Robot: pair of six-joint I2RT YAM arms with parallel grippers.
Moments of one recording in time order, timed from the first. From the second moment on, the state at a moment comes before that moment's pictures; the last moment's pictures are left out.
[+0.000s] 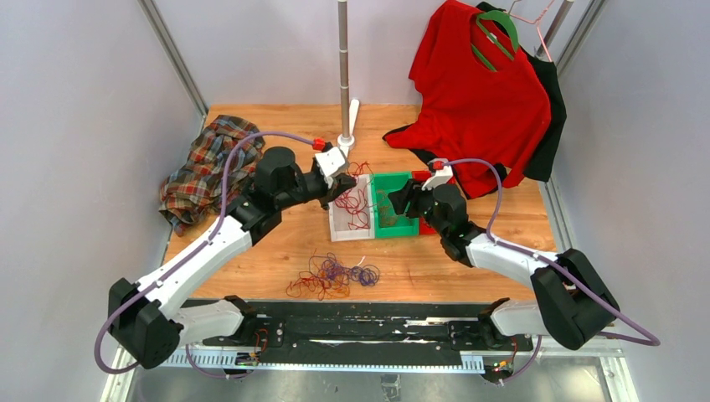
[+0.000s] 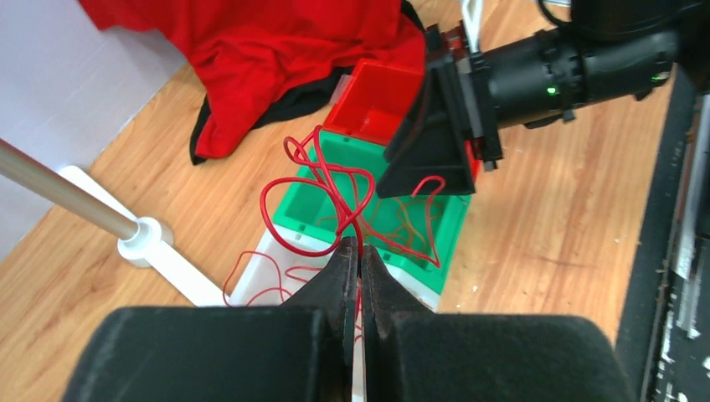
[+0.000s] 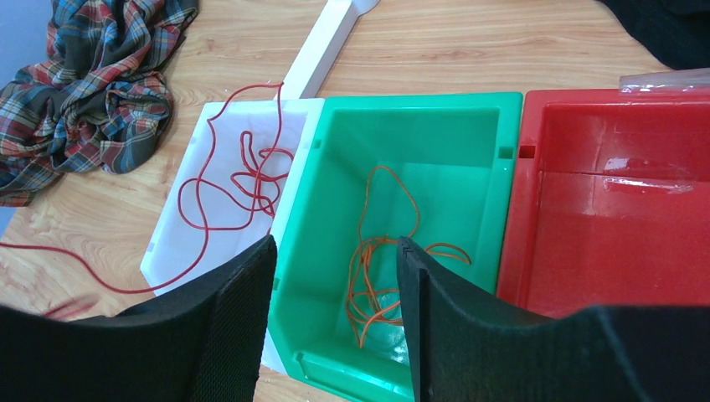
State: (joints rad) left arm -0.60 1.16 0.95 -0.03 0.45 0.25; right arm 0.57 1.31 0.53 0.52 0.05 0.46
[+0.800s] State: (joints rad) left arm -0.60 1.26 0.95 -0.13 0.35 0.22; right arm 0.56 1.31 0.53 0.51 0.04 0.47
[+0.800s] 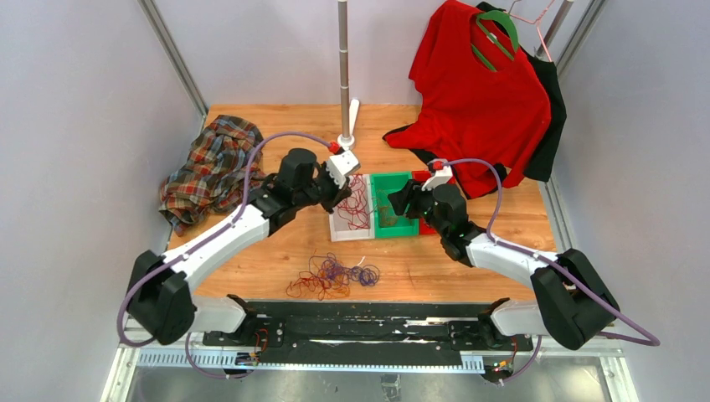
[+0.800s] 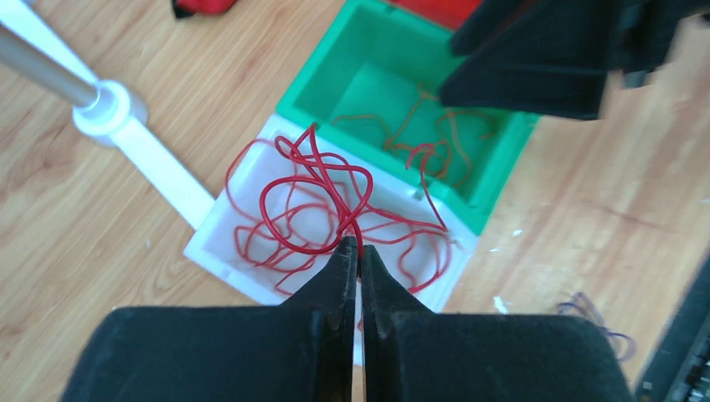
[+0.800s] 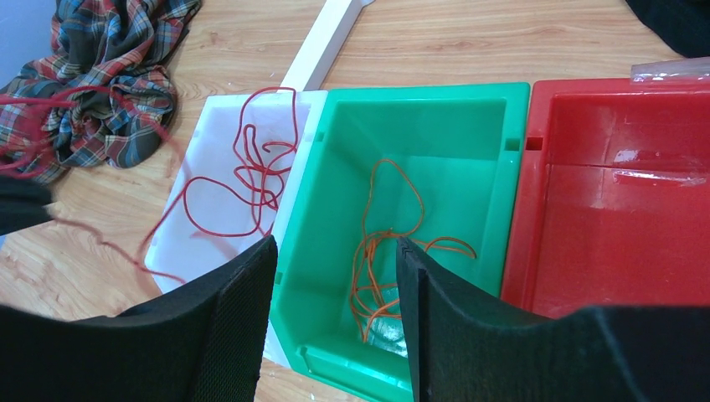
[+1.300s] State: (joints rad) left arm -0.60 1.52 1.00 -0.13 0.08 0.50; right arm 0.56 1.32 0.53 0.52 0.03 0.46
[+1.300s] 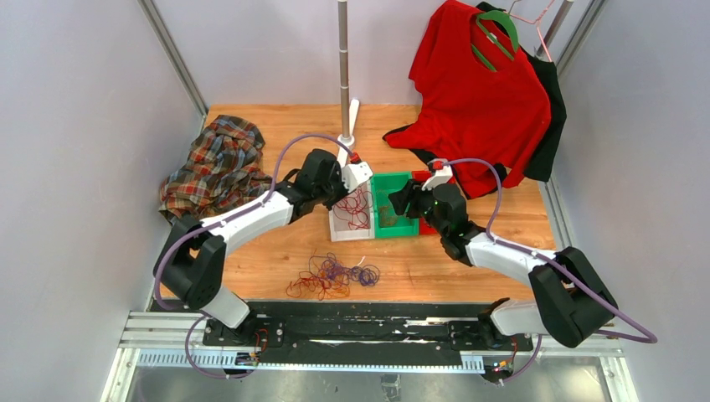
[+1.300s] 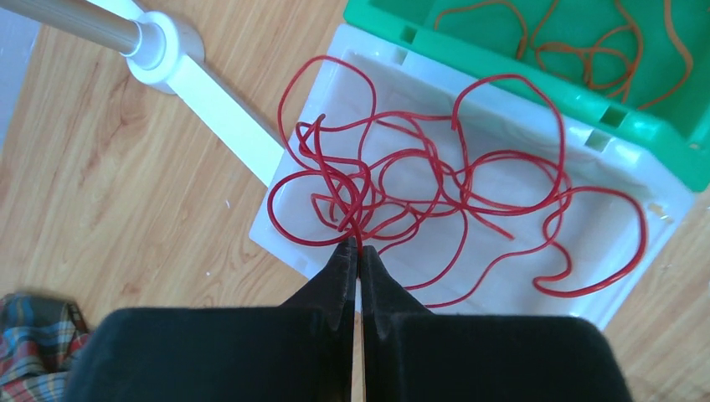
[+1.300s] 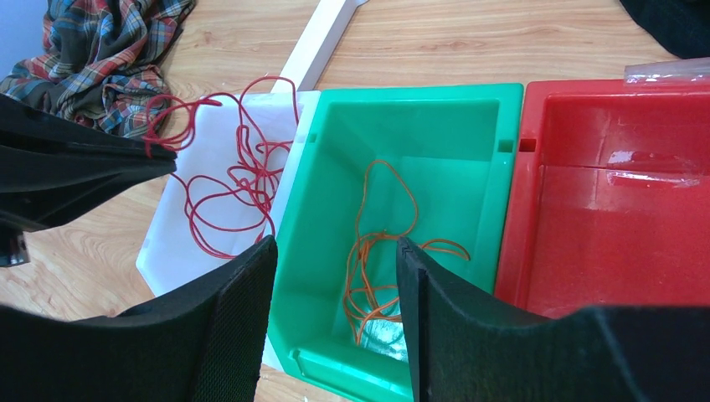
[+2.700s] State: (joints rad) left arm -0.64 1.74 1.43 -0.62 0.31 0.51; right arm 0.55 1.32 0.57 0.44 0.03 0.45
